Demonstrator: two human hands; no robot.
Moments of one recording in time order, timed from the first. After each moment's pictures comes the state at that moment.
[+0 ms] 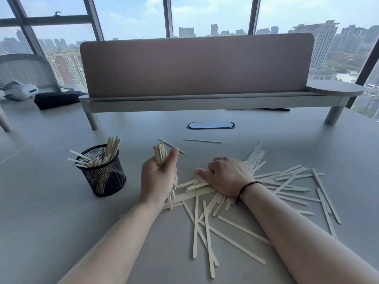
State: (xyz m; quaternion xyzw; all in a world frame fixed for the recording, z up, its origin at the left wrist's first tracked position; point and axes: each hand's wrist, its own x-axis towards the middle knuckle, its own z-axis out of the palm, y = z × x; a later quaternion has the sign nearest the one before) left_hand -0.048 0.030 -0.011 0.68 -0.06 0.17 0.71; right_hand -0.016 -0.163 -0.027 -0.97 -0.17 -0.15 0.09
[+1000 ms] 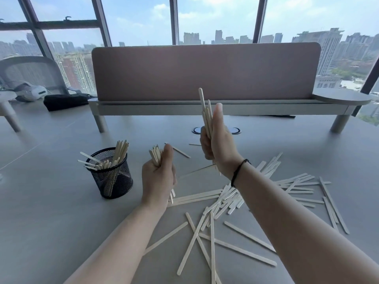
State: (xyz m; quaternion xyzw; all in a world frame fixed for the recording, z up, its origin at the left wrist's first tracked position) left_hand -0.049 0.035 0.005 0.63 0.01 0.18 0.76; right_hand -0.019 -0.102 0.066 -0.72 -0.08 -0.10 0.68
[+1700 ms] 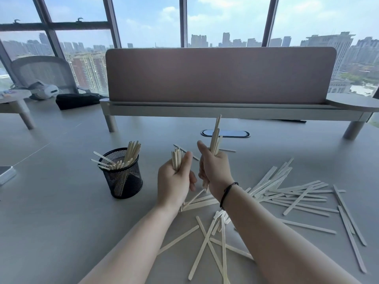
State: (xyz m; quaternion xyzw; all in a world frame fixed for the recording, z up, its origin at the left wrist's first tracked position) left_hand -0.044 0.035 -0.007 0.70 -0.02 0.20 0.68; right_hand -0.005 -0.067 0.006 -0.64 0.04 -0.07 0.77
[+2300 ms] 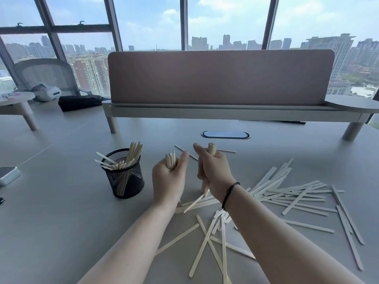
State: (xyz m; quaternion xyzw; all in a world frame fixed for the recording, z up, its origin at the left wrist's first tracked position) left_hand -0.044 0.045 -0.002 0.72 0.01 0.25 0.65; right_hand -0.016 -0.066 0.016 -0.63 0.02 -0.04 0.77
